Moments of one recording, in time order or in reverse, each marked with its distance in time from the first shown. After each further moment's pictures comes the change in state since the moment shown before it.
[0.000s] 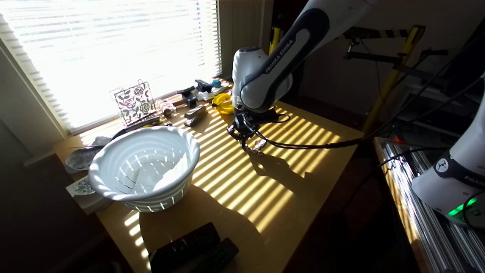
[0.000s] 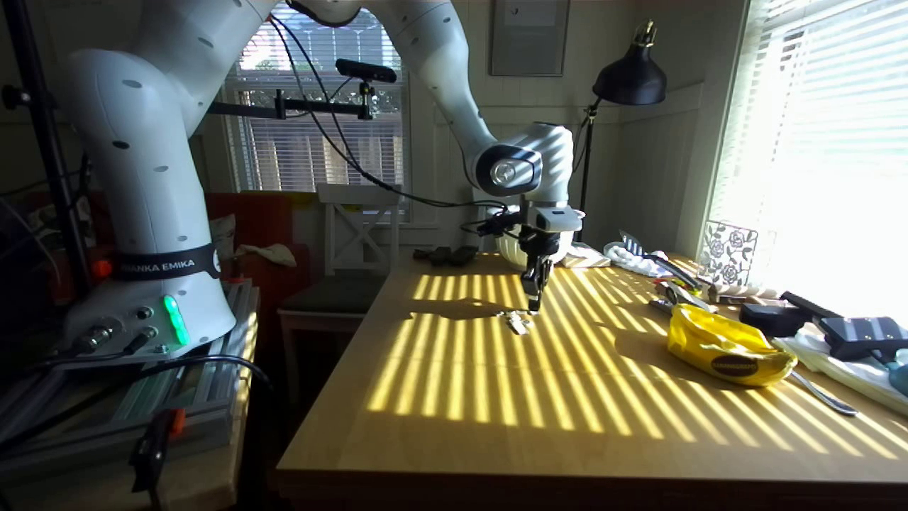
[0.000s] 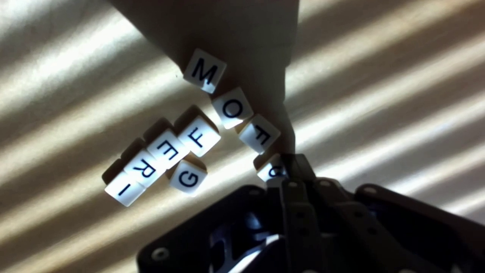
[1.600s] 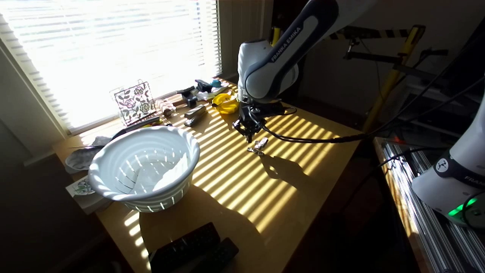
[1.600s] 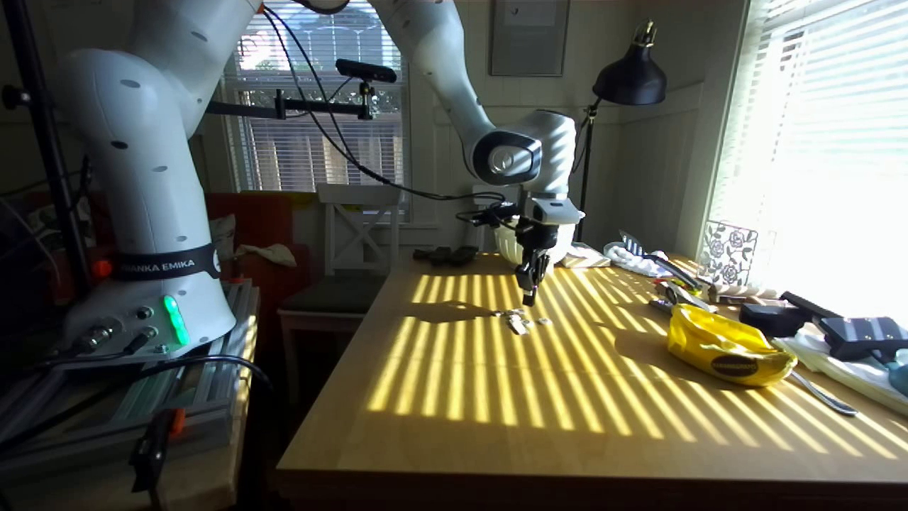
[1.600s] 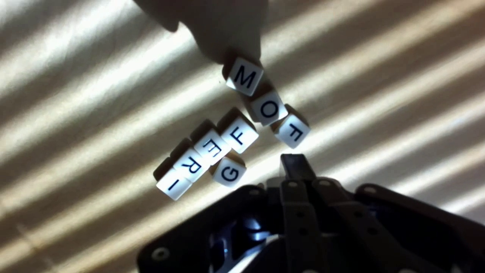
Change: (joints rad) arm -0.011 -0.067 -0.017 -0.052 0.005 -0.058 0.000
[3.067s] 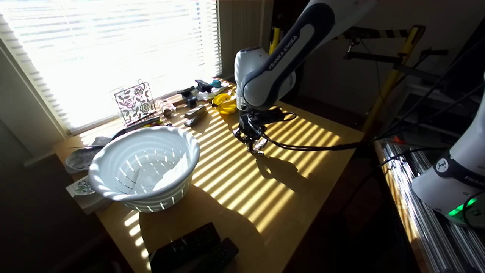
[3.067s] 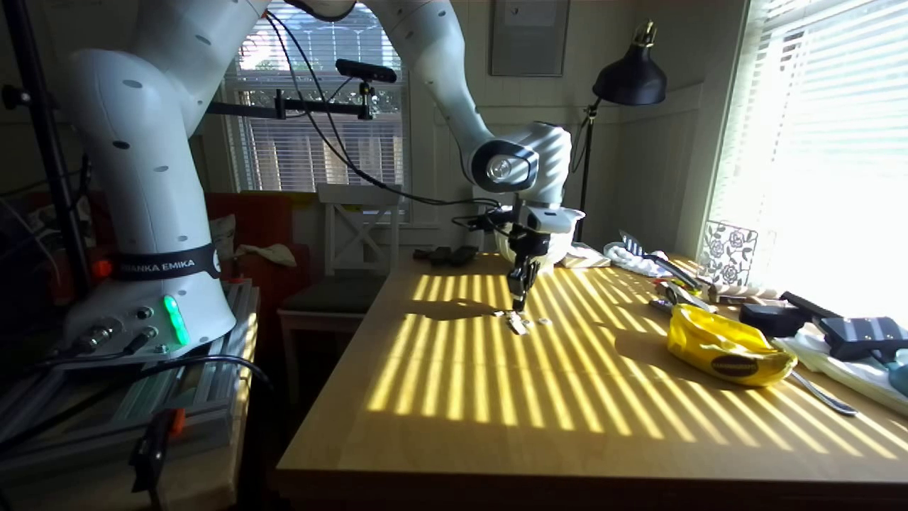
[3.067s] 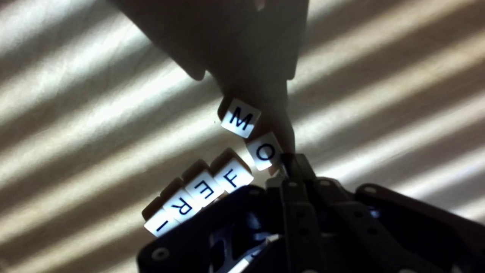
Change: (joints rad) arm 0.014 0.034 0.015 0.016 0.003 -0.033 0.000
